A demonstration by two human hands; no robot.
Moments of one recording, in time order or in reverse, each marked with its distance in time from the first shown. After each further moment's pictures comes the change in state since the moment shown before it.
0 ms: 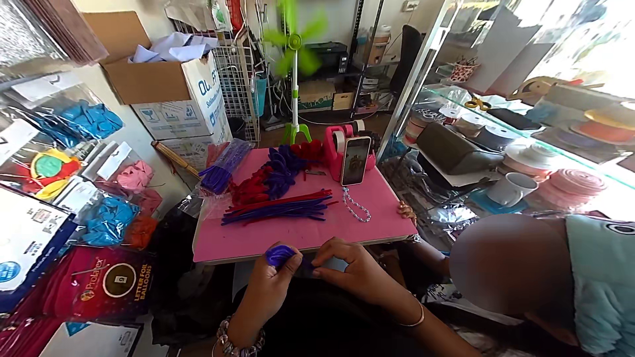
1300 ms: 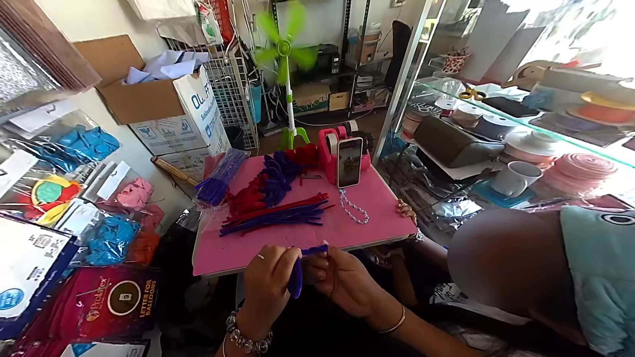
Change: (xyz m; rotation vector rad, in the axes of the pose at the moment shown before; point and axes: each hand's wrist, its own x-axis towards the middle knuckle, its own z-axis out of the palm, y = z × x) left_hand 0.026 -0.001 0.008 0.976 0.201 0.802; right_hand 0.005 -0.013 0.024 1.428 0.253 0.696
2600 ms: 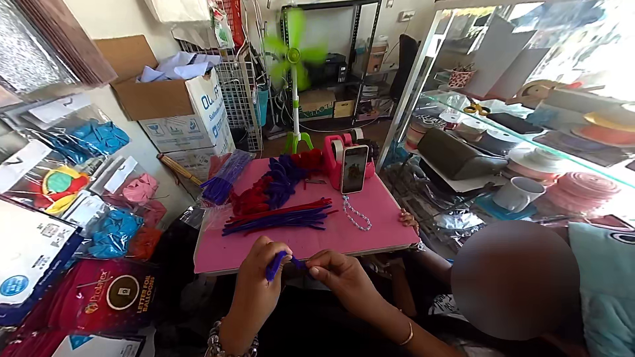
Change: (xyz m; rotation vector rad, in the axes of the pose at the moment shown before) left_hand 0.005 -0.006 -0.023 -0.400 -0.099 -0.405; right_hand 0.000 0.003 -0.012 -1.054 -0.091 -0.667
